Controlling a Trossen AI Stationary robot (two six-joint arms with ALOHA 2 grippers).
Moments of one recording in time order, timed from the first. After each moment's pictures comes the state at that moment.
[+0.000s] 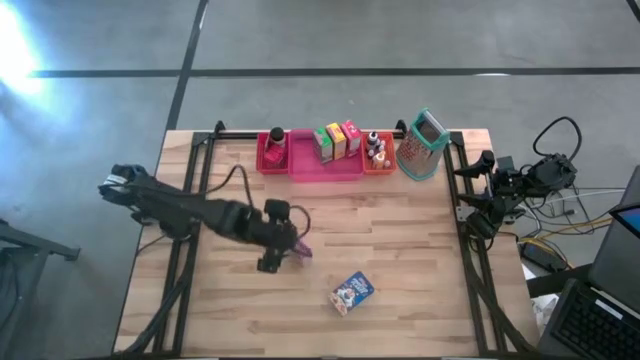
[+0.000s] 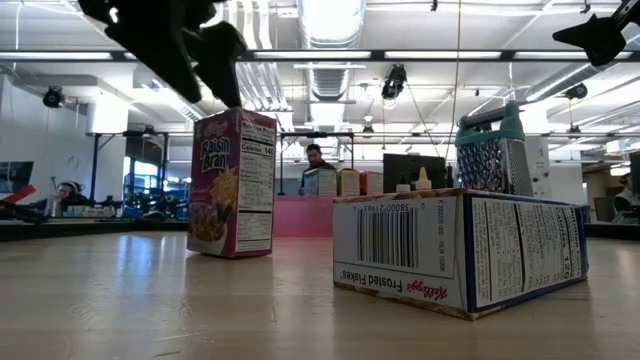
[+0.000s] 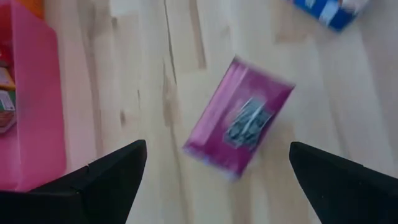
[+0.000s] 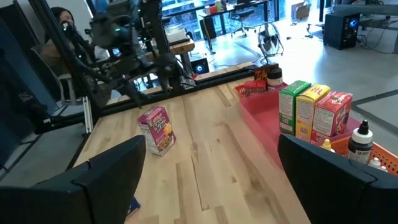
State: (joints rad) left arm -0.30 1.44 1.18 -0.79 -0.26 -0.05; right arm 0.62 0.04 0.76 -0.95 0.70 0.41
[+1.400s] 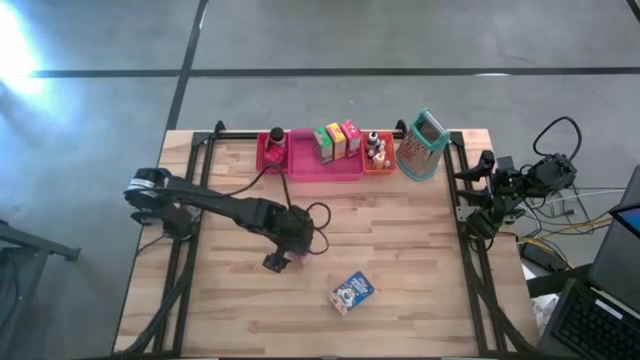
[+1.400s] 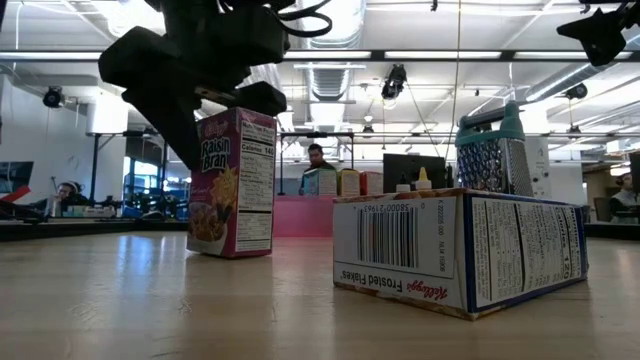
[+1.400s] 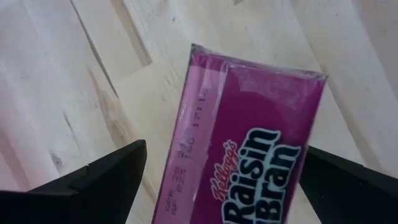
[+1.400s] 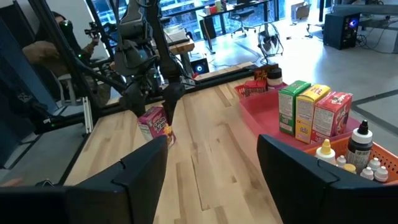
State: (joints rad) left arm -0.16 1.64 1.19 -0.72 0.03 0.29; right arm 0.62 0.04 0.76 -0.95 0.70 0.41
